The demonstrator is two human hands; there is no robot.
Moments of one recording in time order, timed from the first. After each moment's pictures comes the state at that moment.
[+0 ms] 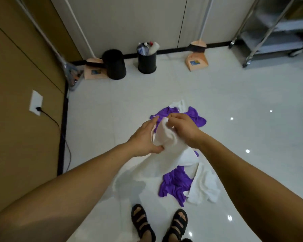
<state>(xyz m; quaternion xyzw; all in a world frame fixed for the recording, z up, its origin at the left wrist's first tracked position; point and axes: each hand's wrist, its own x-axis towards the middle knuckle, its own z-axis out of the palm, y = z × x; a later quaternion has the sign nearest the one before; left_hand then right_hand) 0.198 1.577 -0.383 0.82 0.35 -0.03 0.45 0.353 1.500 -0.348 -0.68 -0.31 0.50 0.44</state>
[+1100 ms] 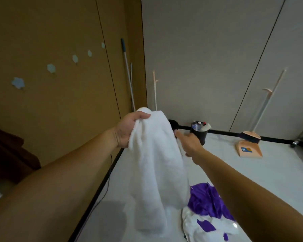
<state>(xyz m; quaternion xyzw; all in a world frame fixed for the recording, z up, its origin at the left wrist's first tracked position) 0.075 1.621 -0.115 0.42 0.36 0.25 0.79 0.292 1.590 -0.182 -0.72 -0.42 0.41 0.36</state>
